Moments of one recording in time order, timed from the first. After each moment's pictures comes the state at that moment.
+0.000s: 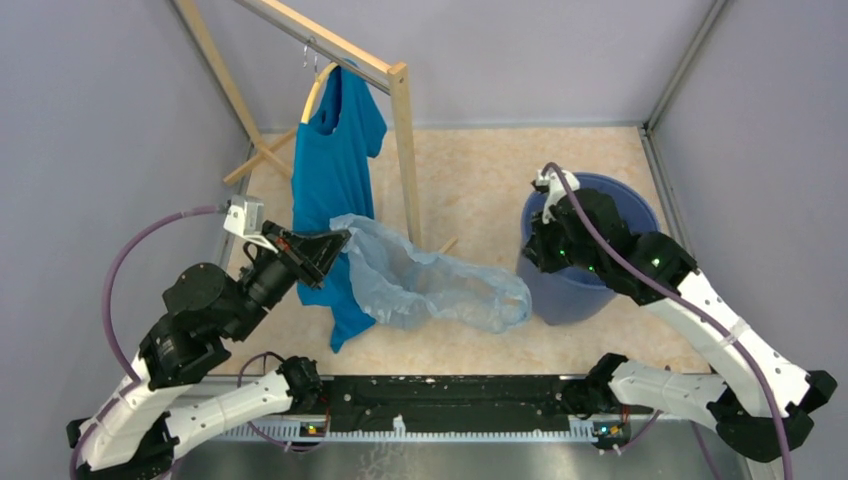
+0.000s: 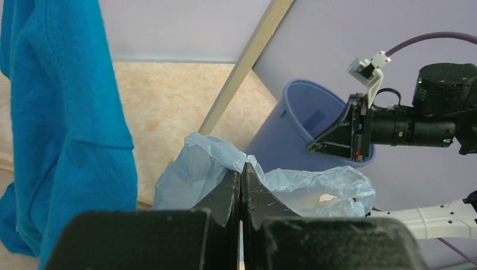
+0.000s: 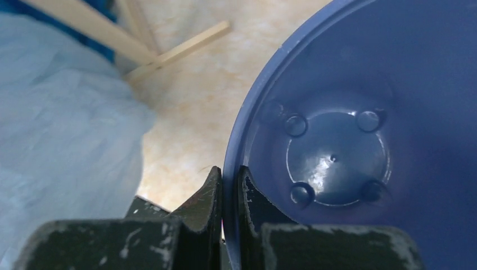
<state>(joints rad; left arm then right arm) -0.98 0.54 1.13 -0.53 -0.36 -0.47 0.75 0.97 1.26 -0.98 0.23 0.32</state>
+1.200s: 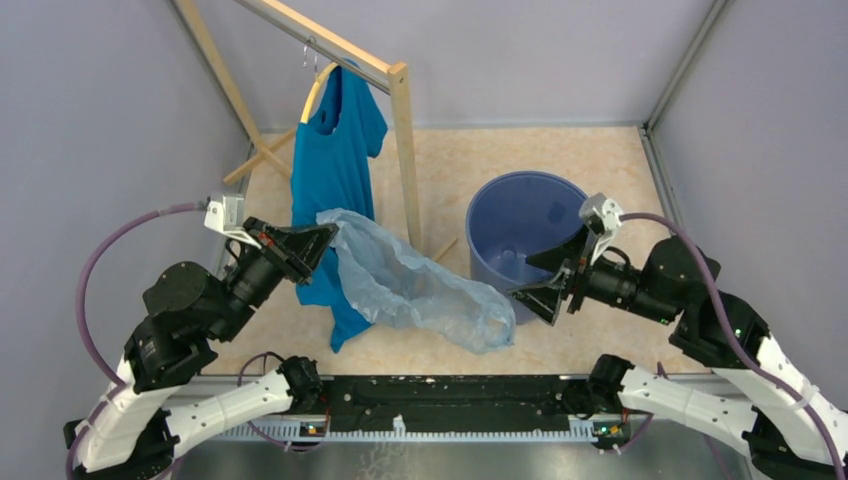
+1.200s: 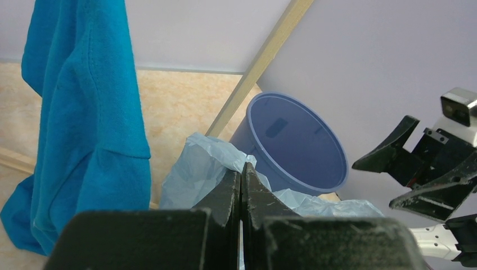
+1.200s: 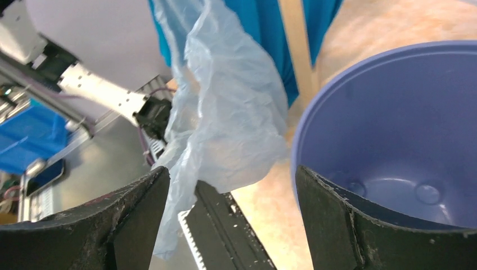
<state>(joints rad) -0.98 0.57 1.23 -0.58 -0.40 -0.49 0.94 0.63 1.15 -0.67 -0.11 0.31</state>
